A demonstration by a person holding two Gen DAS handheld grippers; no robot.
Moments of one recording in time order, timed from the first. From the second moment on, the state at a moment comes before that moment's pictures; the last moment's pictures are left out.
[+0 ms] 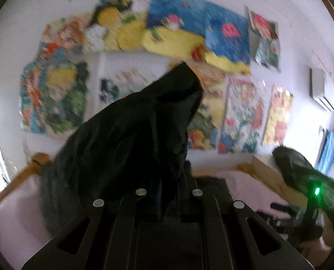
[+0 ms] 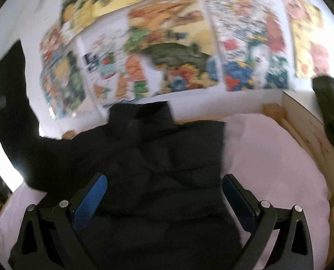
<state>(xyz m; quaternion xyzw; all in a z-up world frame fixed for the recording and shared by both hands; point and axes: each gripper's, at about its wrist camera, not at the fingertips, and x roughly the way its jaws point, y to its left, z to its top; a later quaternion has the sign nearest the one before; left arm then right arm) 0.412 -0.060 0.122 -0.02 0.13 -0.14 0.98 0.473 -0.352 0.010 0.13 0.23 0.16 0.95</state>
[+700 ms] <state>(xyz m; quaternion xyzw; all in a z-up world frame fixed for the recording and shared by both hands) 0.493 -0.159 -0.047 -0.01 0.34 -0.26 0.90 0.485 -0.452 -0.064 0.23 0.29 0.15 0.92</state>
